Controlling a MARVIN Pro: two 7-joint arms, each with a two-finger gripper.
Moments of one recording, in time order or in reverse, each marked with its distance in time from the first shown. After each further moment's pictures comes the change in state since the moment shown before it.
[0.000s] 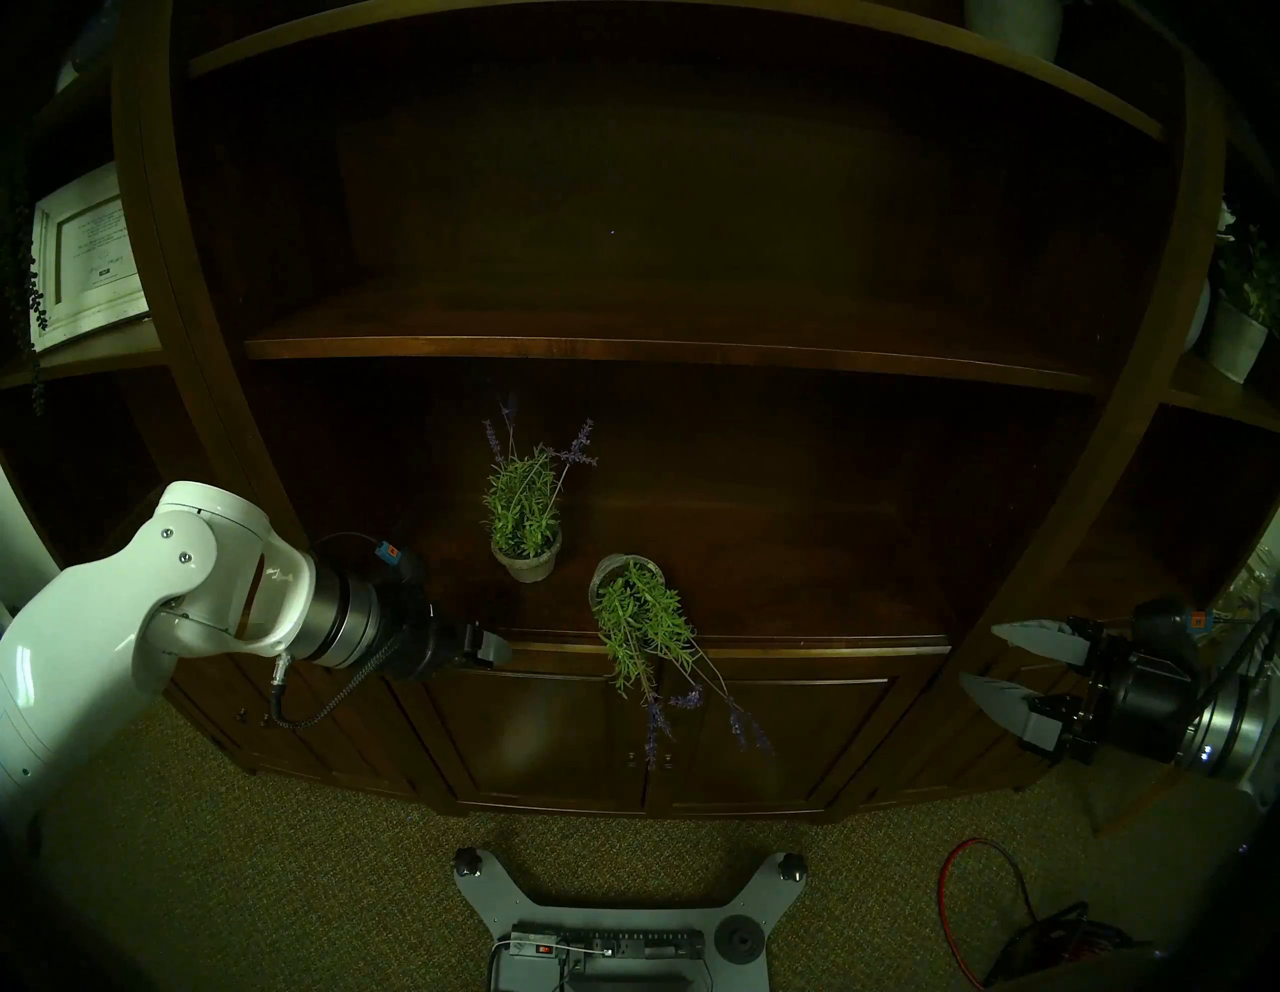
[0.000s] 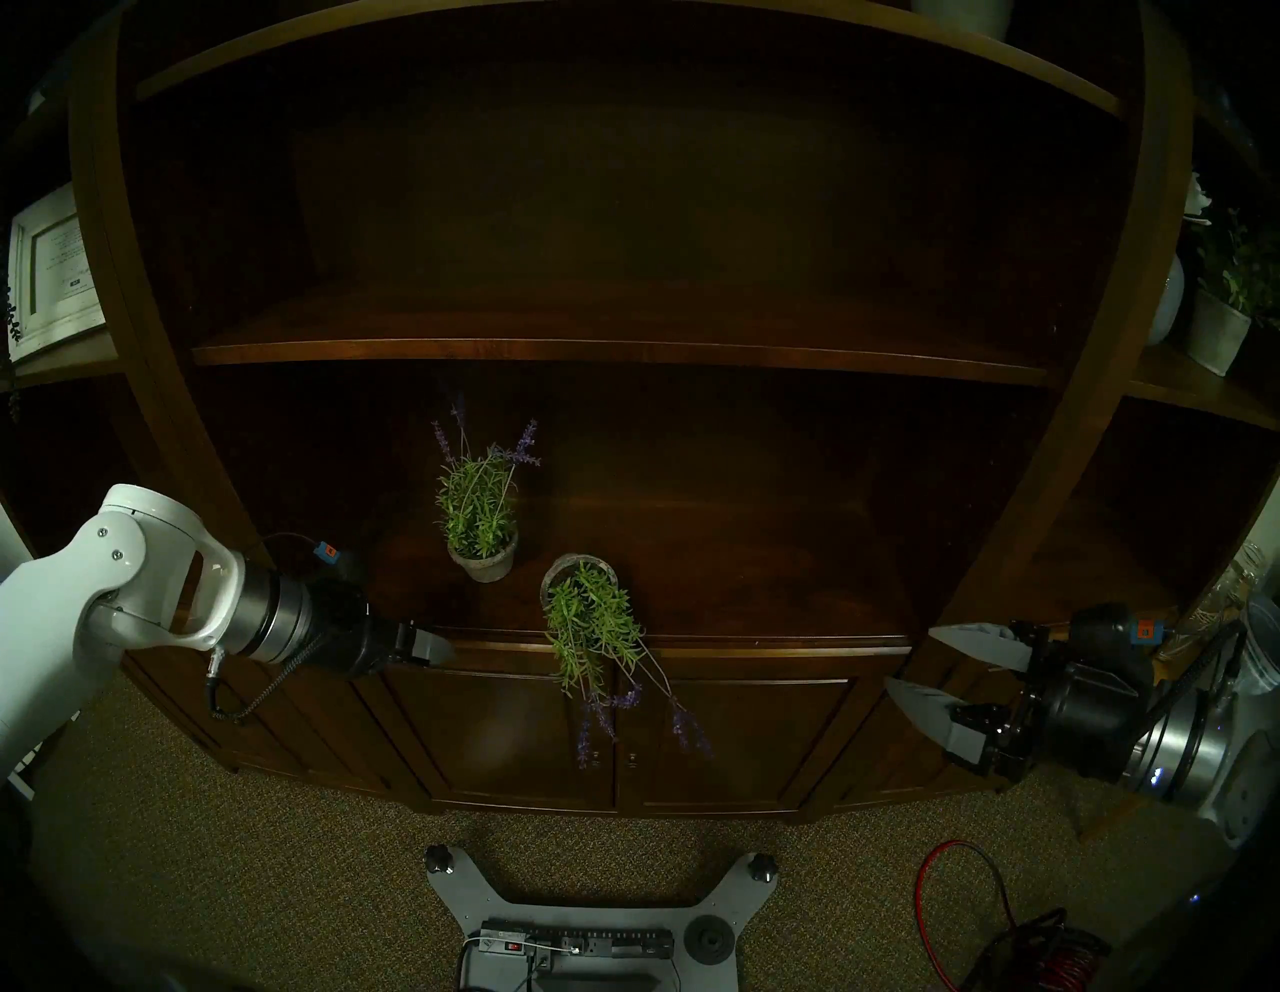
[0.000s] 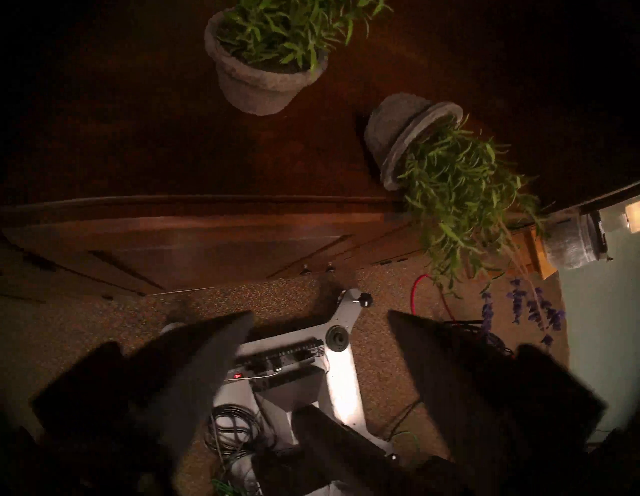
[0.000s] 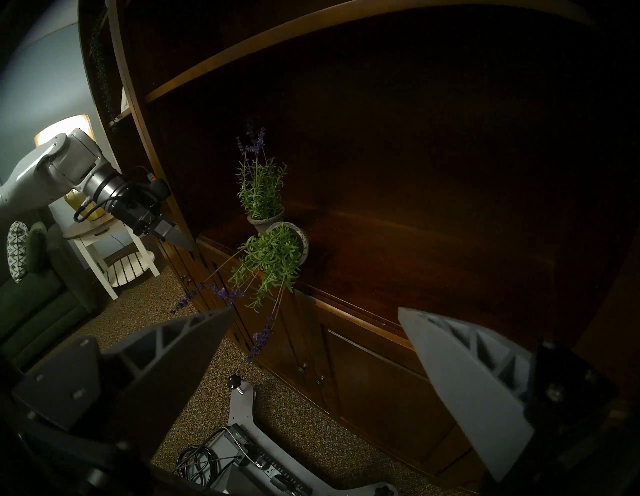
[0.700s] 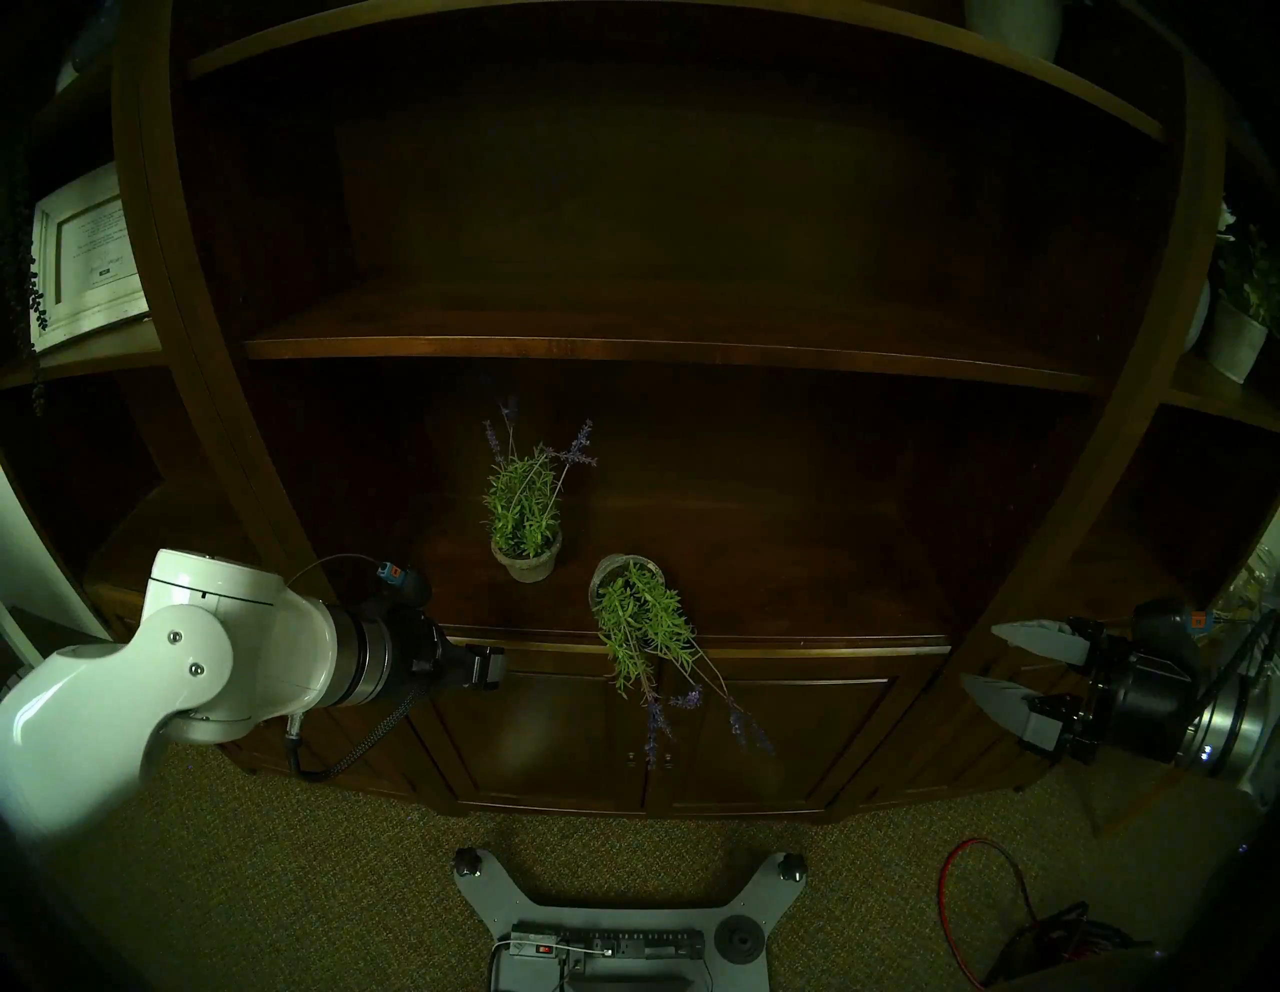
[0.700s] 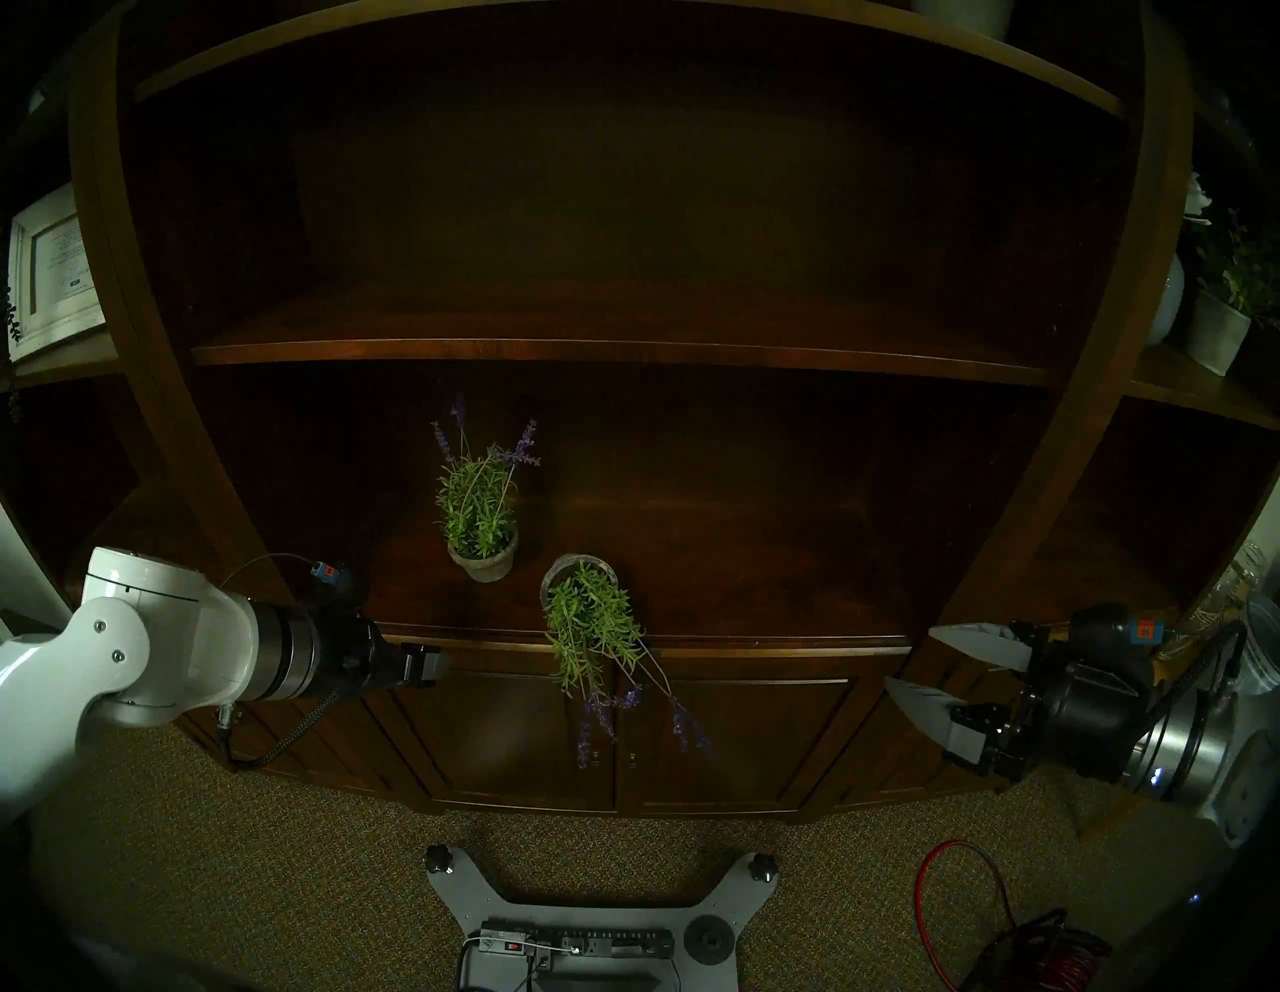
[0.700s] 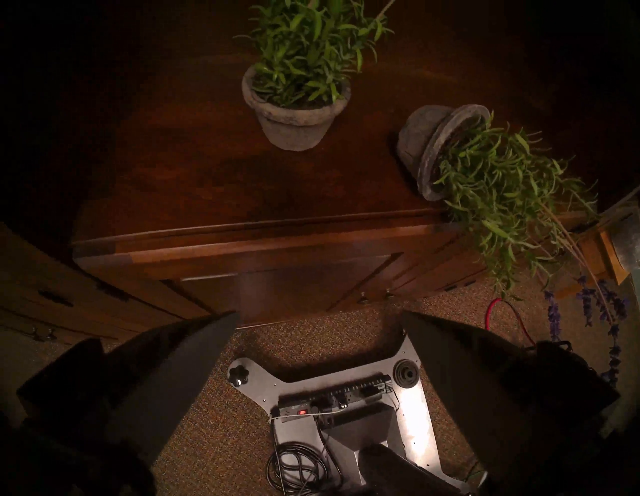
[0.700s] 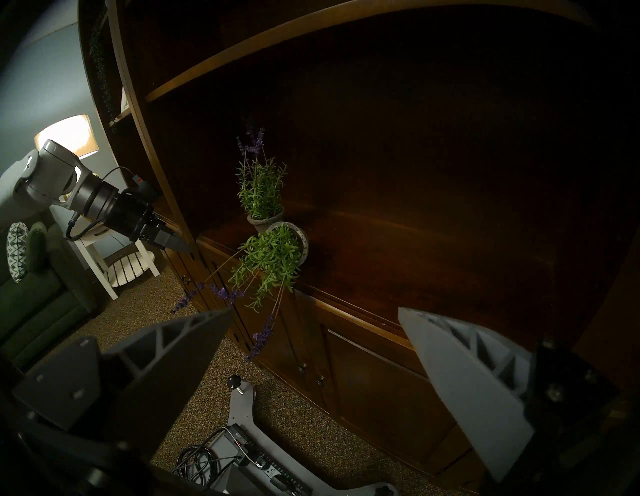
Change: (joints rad) left arm 0.209 -0.039 -0.081 -0.178 0.265 -0.162 0.113; right arm 0.000 0.000 0.000 0.000 0.000 0.000 0.000
